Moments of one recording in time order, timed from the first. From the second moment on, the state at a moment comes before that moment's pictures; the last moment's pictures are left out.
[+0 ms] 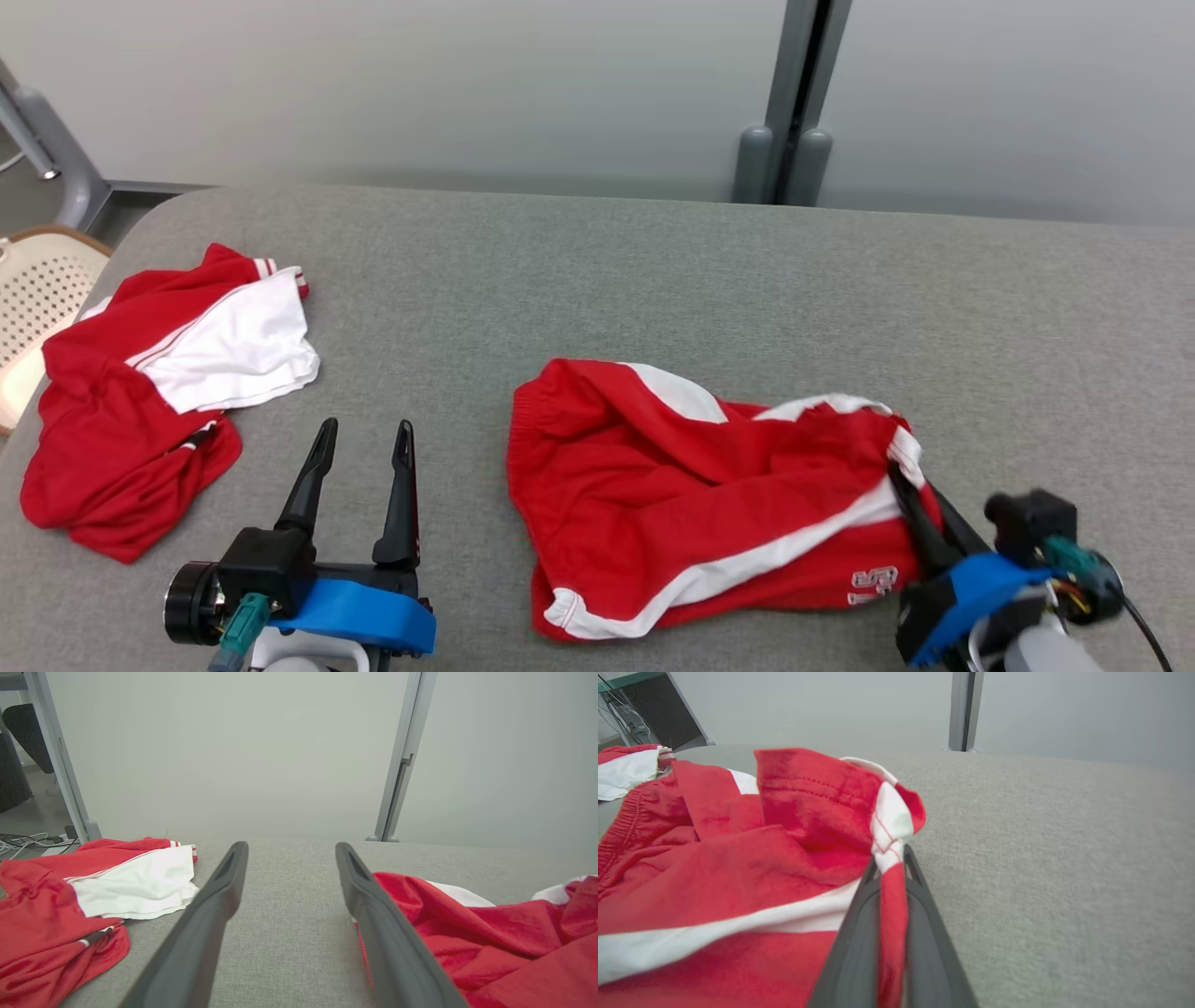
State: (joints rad) left arm -0.07 0.05 -0.10 0.25 -0.14 -0.11 -0.26; right arm -0.26 -0.19 0.20 0.63 0.28 0.13 -0.26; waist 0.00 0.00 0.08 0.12
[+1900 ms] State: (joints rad) left arm -0.05 0.18 -0.54 0.38 -0.18 -0.13 -0.26; right arm 0.07 -0.05 -0.02 0.09 0.16 0.13 -0.26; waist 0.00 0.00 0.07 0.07
